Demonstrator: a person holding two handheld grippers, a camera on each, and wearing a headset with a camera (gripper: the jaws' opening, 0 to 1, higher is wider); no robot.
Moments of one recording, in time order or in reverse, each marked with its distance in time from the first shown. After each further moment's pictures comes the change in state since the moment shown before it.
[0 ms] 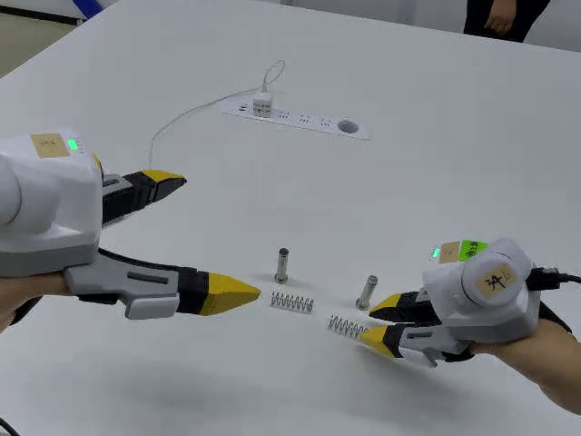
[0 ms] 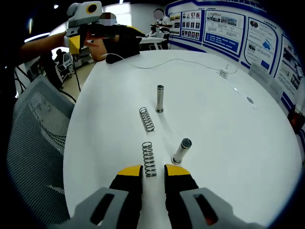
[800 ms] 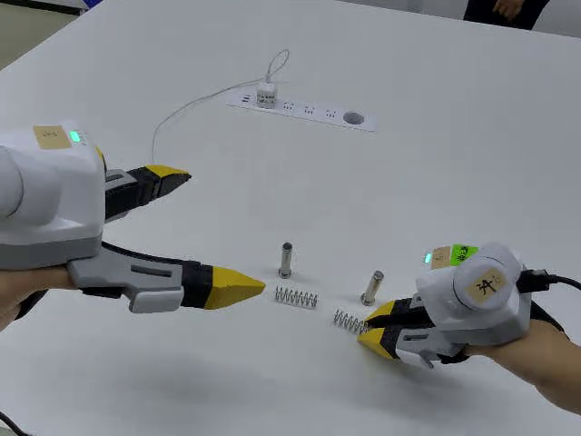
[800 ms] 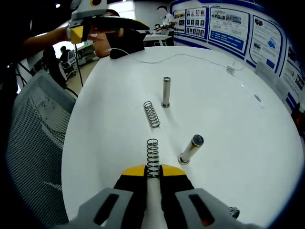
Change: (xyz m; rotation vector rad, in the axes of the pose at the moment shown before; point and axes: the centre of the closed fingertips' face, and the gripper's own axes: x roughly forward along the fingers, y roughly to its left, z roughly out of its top) left arm 0.005 -0.003 -0.004 -0.009 0.013 -0.018; right arm 0.010 0.007 -0.006 -0.007 0.017 0.039
